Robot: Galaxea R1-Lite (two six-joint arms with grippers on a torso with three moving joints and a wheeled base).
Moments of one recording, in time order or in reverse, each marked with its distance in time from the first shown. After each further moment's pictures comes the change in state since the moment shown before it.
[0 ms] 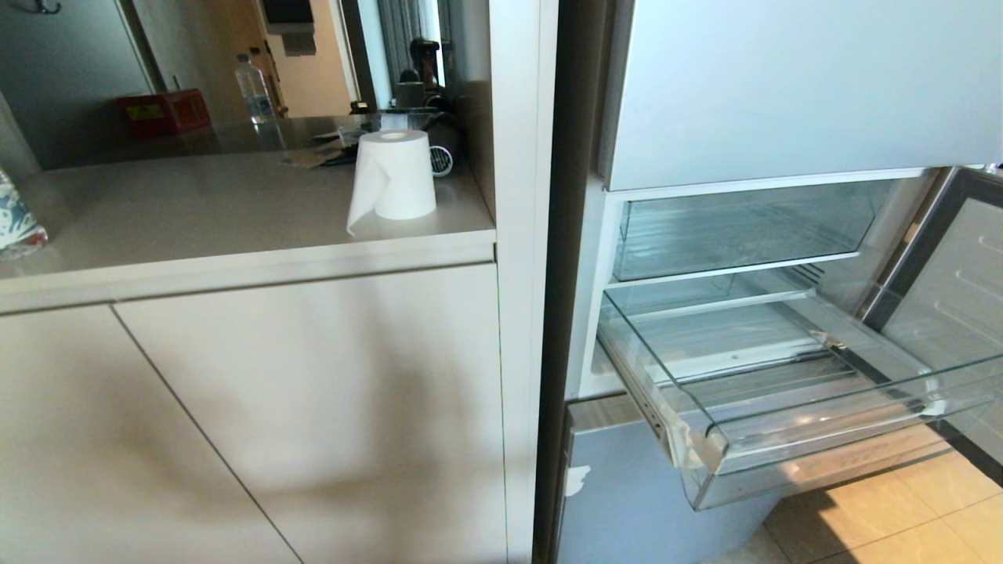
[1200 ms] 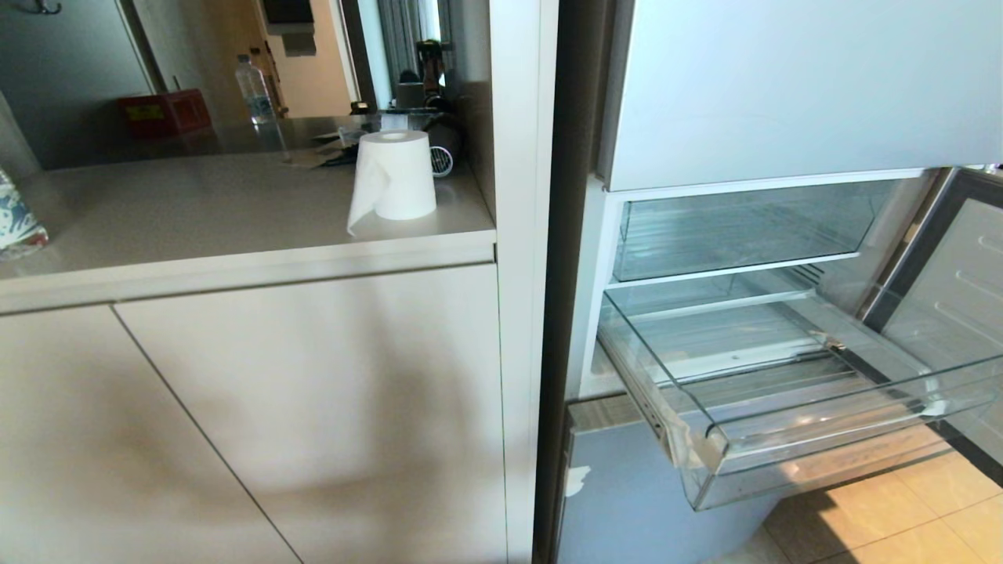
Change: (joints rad) left arm 0.000 0.000 0.000 0.000 0.000 0.000; right arm -0.075 -0.442 0.333 -0.109 0.254 -0.024
